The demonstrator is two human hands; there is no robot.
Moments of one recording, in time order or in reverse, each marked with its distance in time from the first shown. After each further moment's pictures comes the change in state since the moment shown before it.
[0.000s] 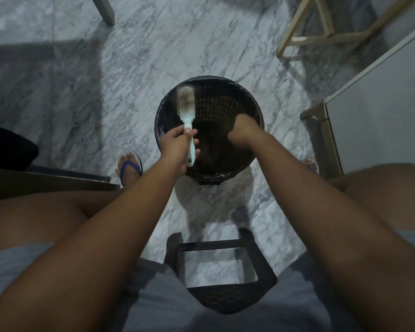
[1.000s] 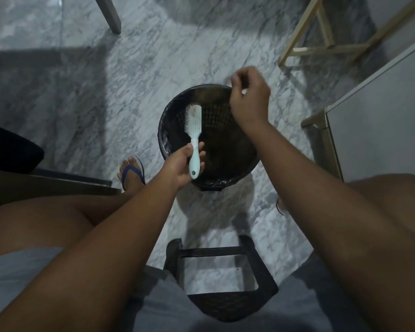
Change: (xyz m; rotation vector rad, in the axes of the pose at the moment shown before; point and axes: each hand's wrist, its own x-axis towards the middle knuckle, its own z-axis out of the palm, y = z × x) left_hand 0.008 -0.018 -0.016 -0.287 -0.267 -0.344; right_hand 0.023 -0.034 -0.025 0.518 0.815 -0.434
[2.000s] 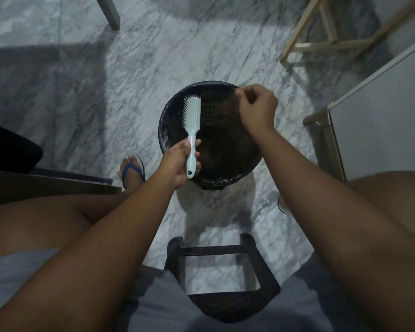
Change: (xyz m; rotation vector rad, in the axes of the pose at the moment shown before) left_hand 0.012 0.002 -0.012 0.085 0.020 0.126; right_hand -0.011 0.034 -0.005 -0.038 -0.056 0.220
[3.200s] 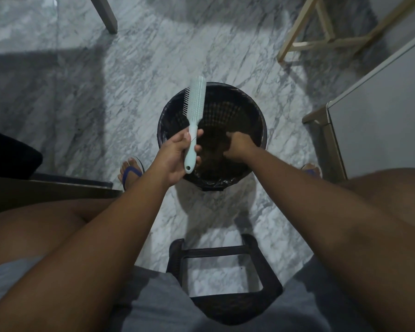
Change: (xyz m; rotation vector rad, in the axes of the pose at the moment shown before) left_hand -0.009 0.019 0.000 -0.012 -0.247 0.117; right_hand -0.040 0.041 0.025 -0.514 -0.717 0.167
